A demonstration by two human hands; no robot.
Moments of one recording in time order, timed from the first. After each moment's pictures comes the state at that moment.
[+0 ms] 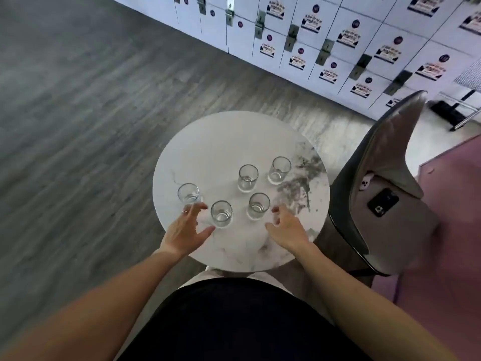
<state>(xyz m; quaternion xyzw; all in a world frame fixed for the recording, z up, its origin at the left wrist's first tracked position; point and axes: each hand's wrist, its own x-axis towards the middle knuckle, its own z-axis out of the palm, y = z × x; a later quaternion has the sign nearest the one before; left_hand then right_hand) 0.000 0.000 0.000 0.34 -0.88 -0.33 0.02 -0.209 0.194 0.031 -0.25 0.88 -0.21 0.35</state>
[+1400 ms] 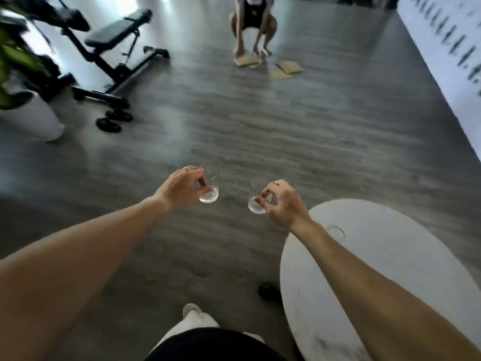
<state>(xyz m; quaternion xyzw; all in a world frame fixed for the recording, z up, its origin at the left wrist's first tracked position) 0.270 0.107 0.148 0.76 -0.60 -0.13 0.20 -0.001 0.004 0.134 -0.84 0.42 -0.15 0.31</state>
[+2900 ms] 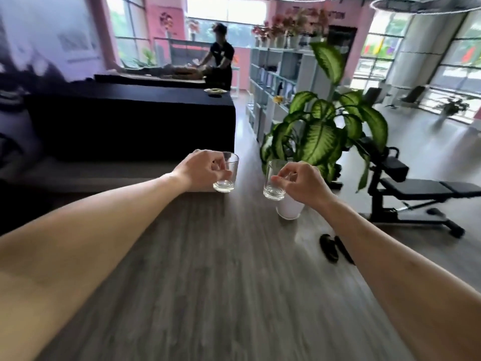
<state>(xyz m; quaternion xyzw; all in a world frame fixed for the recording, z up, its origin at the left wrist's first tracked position) 0.972 0.348 0.369 0.95 -0.10 0.15 0.27 0.986 0.068 0.360 -0.92 -0.15 -0.15 0.33</state>
